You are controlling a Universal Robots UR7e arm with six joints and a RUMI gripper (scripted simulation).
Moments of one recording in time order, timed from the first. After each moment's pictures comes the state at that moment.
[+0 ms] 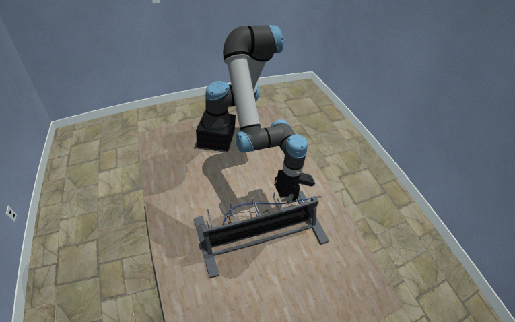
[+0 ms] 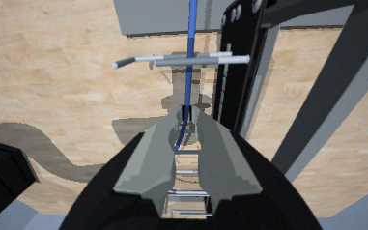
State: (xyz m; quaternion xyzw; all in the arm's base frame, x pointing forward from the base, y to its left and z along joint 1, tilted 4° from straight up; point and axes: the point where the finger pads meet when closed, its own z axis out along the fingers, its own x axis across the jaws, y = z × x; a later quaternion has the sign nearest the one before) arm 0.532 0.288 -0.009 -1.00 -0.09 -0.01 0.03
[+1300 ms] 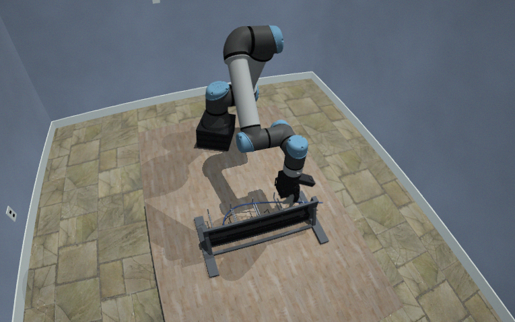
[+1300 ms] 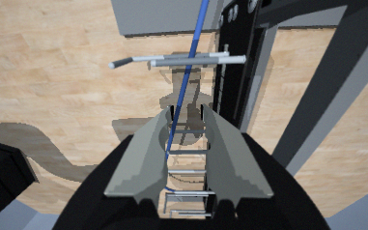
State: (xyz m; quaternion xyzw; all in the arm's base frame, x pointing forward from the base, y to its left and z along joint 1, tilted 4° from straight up) arm 0.534 0.289 -0.009 -1.00 -0.09 -0.01 0.03
